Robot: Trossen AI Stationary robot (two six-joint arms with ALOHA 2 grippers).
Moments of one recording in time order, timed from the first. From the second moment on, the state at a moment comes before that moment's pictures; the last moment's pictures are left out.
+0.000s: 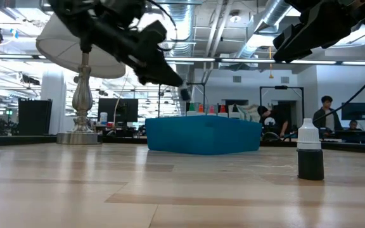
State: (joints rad) left arm 0.15 1.50 0.77 0.31 -0.05 0.00; right arm 0.24 1.04 0.62 -0.21 0.00 -0.01
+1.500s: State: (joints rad) left arm 0.18 1.79 0.93 0.20 -0.01 0.03; right arm 0.24 1.04 0.62 -0.23 0.00 -0.01
